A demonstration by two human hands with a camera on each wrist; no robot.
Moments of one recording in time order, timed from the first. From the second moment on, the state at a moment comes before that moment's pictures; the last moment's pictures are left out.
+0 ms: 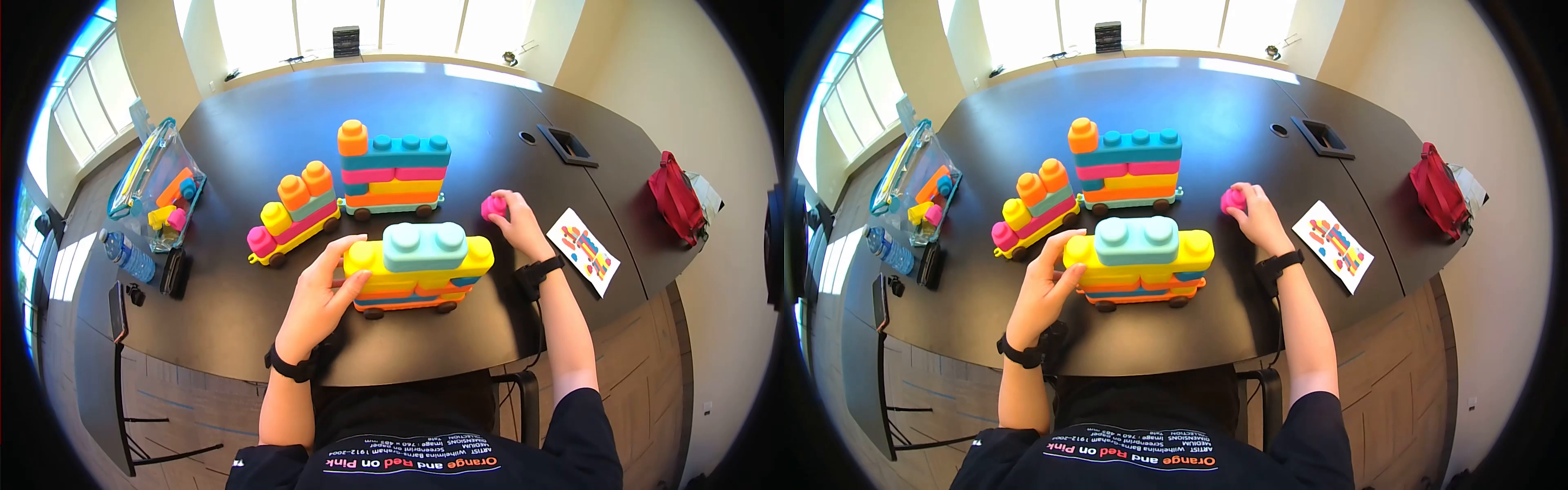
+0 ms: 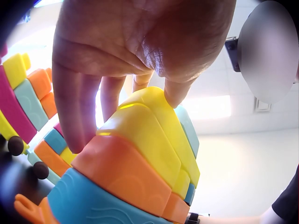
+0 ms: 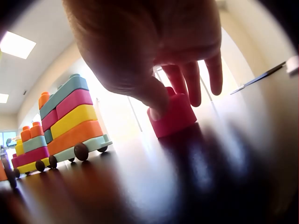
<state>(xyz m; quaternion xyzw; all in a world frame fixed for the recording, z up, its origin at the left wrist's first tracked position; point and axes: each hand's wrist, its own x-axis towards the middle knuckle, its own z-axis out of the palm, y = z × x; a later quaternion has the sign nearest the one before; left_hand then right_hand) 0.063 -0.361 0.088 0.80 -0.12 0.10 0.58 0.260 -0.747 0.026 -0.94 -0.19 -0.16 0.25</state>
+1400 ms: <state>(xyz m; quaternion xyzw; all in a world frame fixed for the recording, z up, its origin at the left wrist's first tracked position) 0.106 -0.310 0.091 0.89 -0.09 0.36 0.25 0.153 -0.751 0.064 -0.75 -0.18 -0.01 0.63</state>
